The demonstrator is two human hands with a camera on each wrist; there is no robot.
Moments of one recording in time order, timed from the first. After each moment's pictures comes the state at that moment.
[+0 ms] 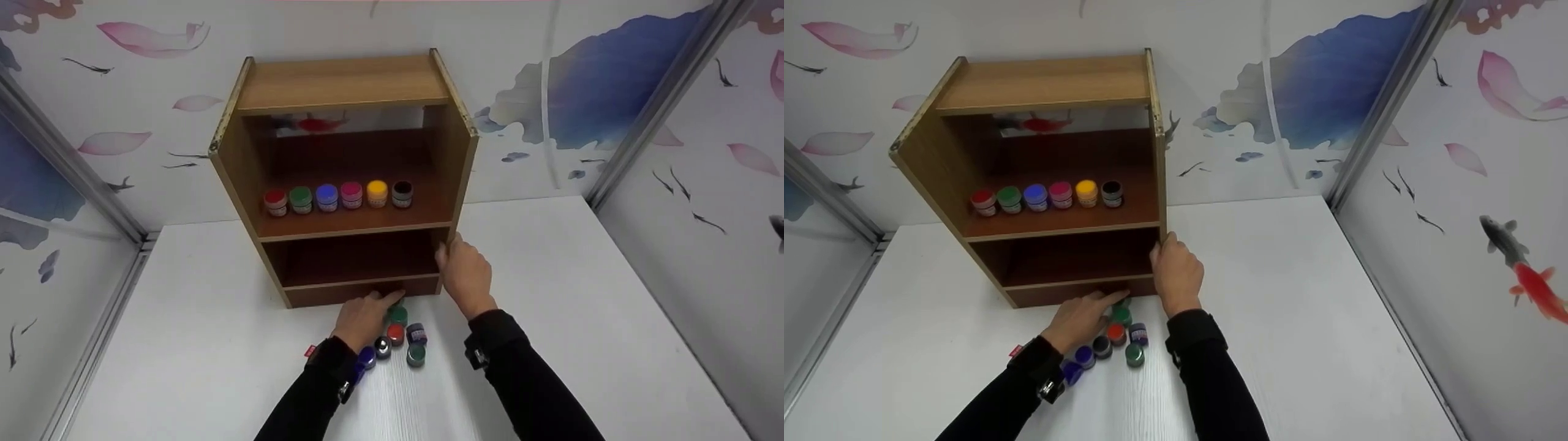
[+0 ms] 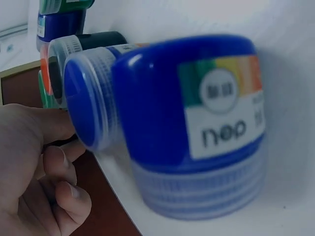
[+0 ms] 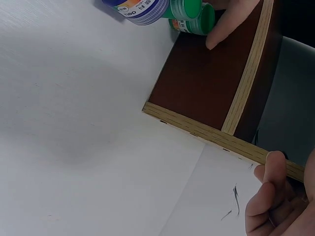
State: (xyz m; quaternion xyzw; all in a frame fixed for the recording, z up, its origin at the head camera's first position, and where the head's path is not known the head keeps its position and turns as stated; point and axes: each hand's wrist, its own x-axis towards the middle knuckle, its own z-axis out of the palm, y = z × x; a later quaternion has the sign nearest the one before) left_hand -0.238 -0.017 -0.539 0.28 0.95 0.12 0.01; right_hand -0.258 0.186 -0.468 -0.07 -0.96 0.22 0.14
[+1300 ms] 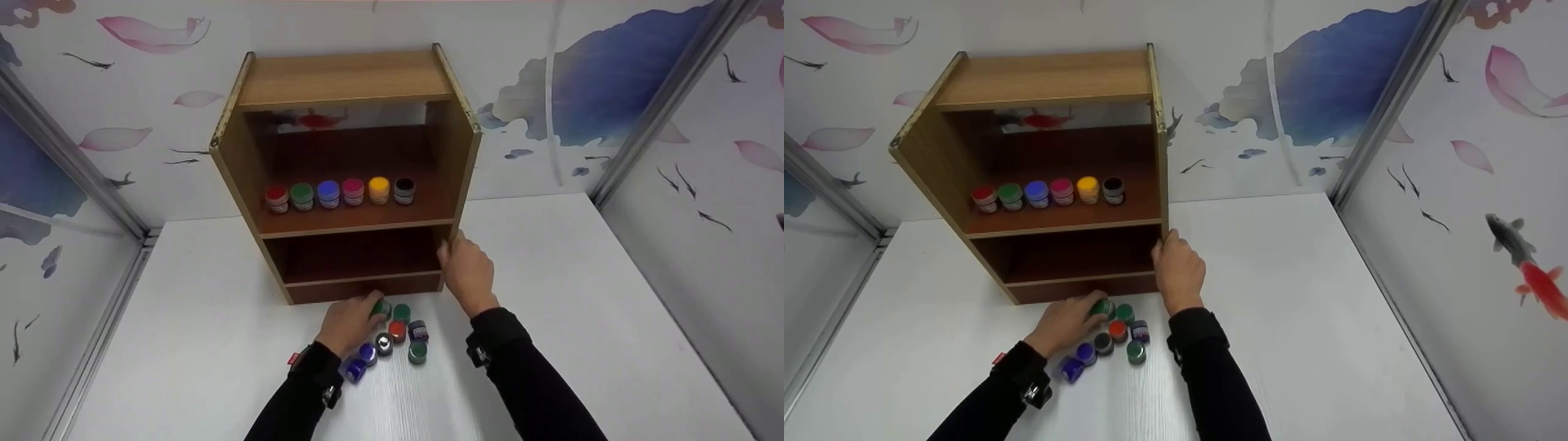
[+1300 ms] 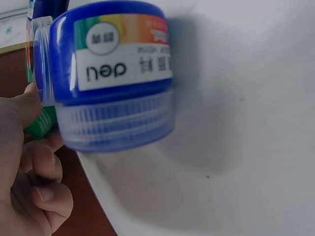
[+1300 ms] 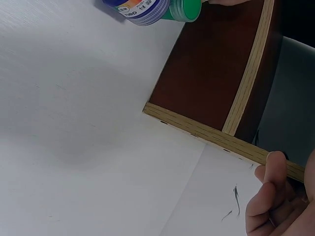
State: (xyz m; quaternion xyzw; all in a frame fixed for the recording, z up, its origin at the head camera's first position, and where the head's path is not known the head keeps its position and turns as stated) left_hand -0.233 -0.043 -0.551 0.23 0.96 0.17 0.02; right_hand -0.259 0.187 -0.470 -0.07 -0.96 0.22 0.15
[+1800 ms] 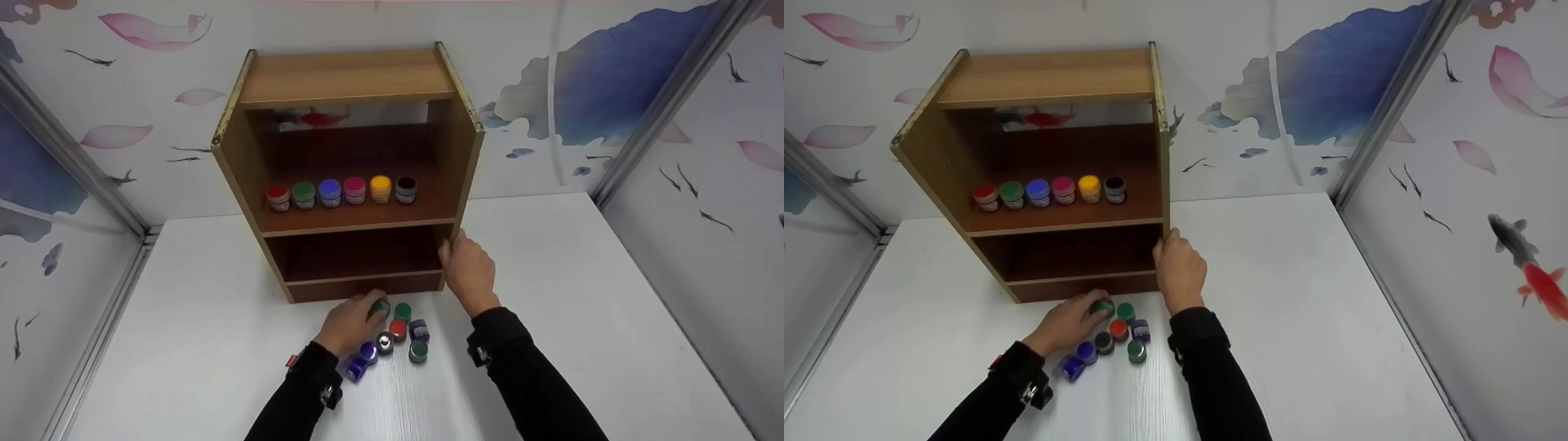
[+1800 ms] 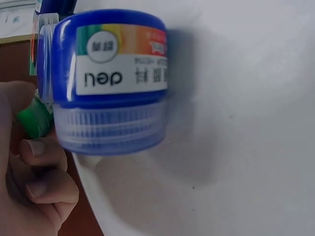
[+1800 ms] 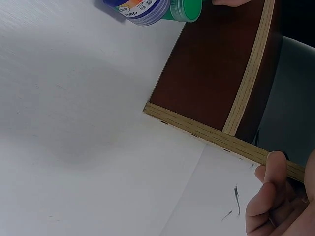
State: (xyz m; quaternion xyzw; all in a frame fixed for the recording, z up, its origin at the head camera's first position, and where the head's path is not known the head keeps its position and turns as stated) left_hand -0.230 -0.046 -0.550 0.20 0.94 0.28 0.09; right_hand -0.258 0.186 -0.470 -0.06 -0.96 0.21 0.16
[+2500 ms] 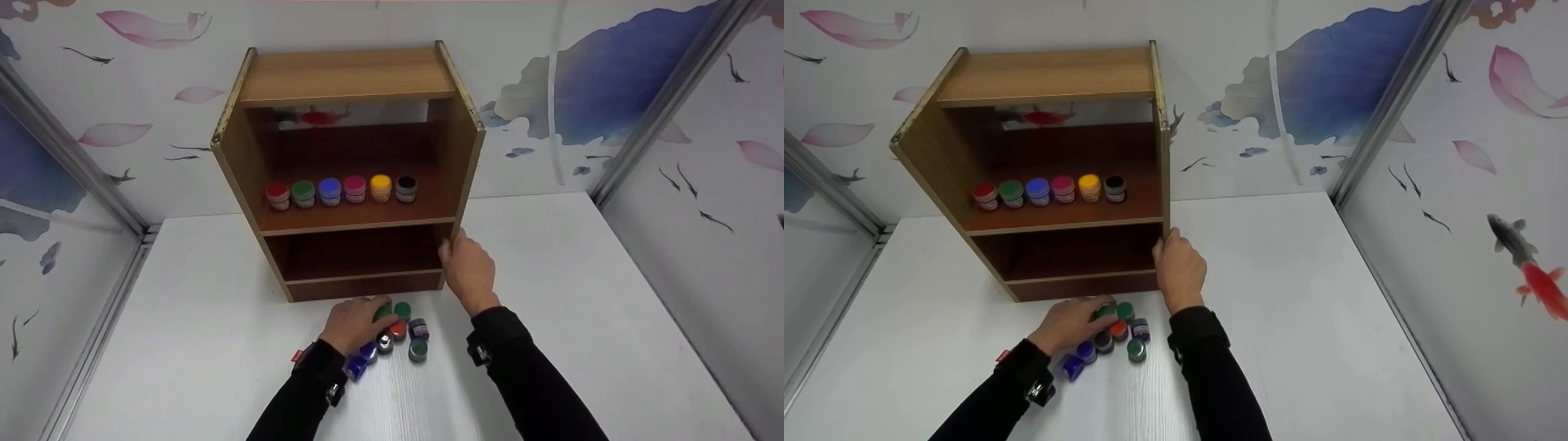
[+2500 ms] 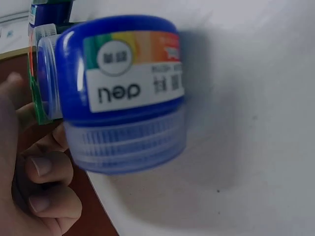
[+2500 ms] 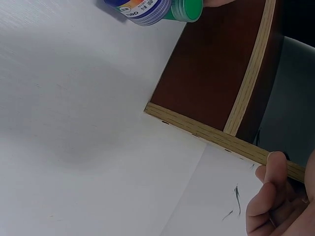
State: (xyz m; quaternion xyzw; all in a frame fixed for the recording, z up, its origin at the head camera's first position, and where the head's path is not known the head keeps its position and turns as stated) left_hand -0.229 -0.036 -0.548 0.22 0.95 0.20 0.08; right_hand -0.259 0.185 -0.470 -0.07 -0.96 0.21 0.15
